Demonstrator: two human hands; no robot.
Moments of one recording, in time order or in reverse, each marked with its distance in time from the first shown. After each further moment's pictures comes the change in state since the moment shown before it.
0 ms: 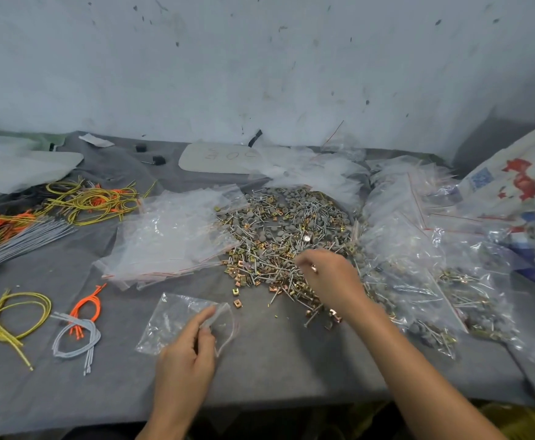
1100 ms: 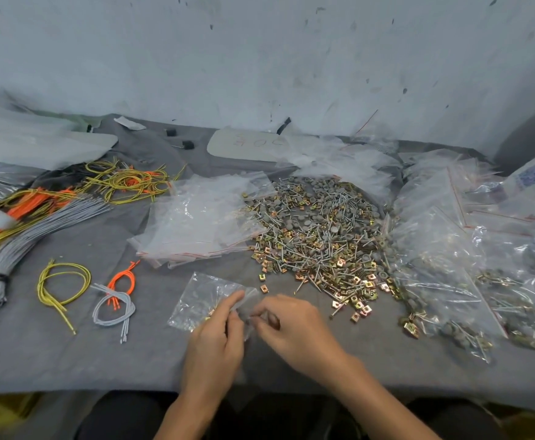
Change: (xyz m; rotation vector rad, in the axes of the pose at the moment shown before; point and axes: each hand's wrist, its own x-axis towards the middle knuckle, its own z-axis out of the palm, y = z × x) left_hand -0.006 -0.005 0.000 0.054 0.016 0.092; right_hand -0.074 -0.092 0.054 0.239 -0.152 -0.262
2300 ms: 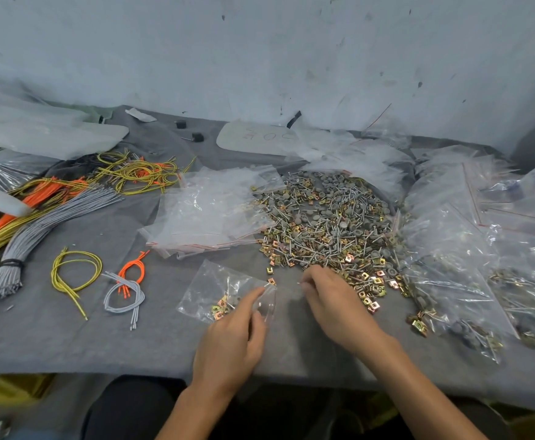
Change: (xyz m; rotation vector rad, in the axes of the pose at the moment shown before) left_hand -0.006 0.019 -0.003 0.209 -0.121 0.137; right_hand 0.008 0.050 -0.026 -0.113 -0.024 0.165
